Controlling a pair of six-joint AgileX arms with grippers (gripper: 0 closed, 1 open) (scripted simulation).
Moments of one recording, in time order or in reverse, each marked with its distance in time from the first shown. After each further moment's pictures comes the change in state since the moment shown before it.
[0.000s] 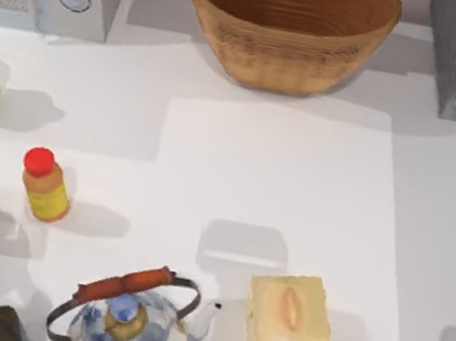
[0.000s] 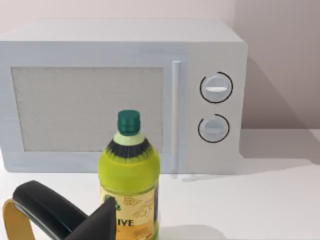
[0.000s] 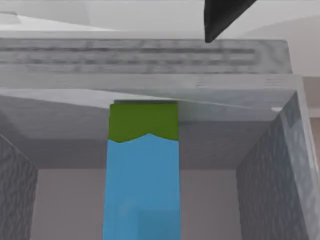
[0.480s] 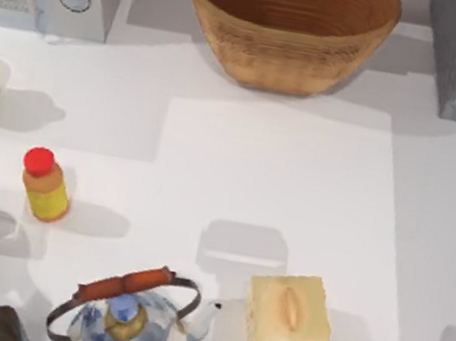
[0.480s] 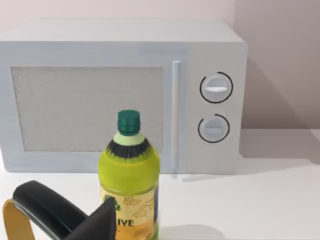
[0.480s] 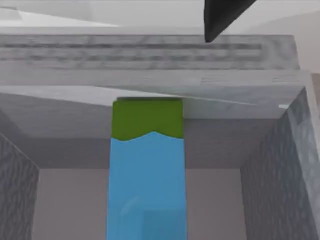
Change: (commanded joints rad) left arm 0.000 0.000 0.000 0.000 0.000 0.000; right arm 0.016 0.028 0.034 -0.015 0.016 0.002
